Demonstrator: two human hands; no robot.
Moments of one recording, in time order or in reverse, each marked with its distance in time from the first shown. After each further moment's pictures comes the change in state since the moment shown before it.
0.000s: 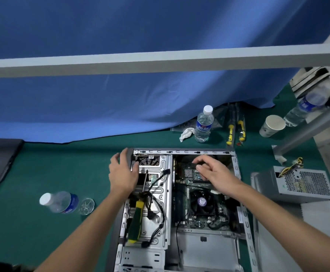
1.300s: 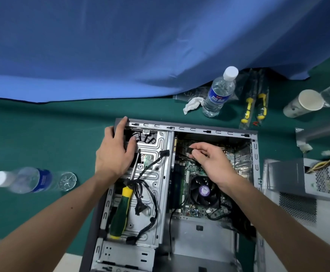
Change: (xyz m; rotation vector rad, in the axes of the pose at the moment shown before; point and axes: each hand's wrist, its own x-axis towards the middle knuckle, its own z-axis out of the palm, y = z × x) left_hand 0.038 -0.038 0.046 0.109 0.010 0.164; right_hand 0.054 0.035 0.045 0.241 0.104 0.230
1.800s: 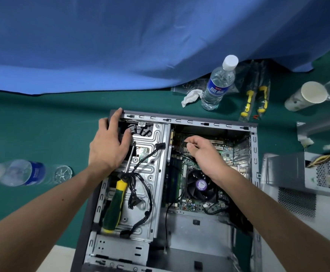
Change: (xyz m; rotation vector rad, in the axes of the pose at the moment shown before) left_hand -0.001 -0.002 0.002 0.030 0.017 0.004; right_hand 0.009 0.002 0.009 -0.071 -0.063 0.057
